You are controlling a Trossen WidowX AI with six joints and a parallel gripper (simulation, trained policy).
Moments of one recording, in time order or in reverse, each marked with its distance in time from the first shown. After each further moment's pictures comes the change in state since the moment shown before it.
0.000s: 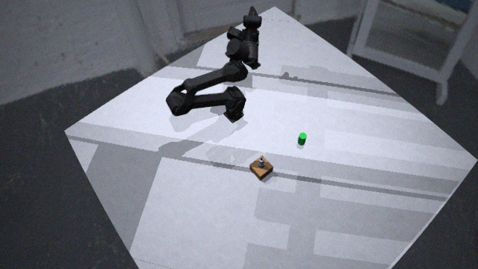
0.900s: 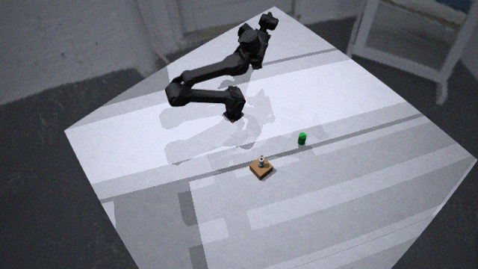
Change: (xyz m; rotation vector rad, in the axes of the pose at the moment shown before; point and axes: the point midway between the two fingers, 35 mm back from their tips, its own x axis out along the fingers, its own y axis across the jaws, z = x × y) arm -0.008 0.023 -0.055 0.170 0.250 0.218
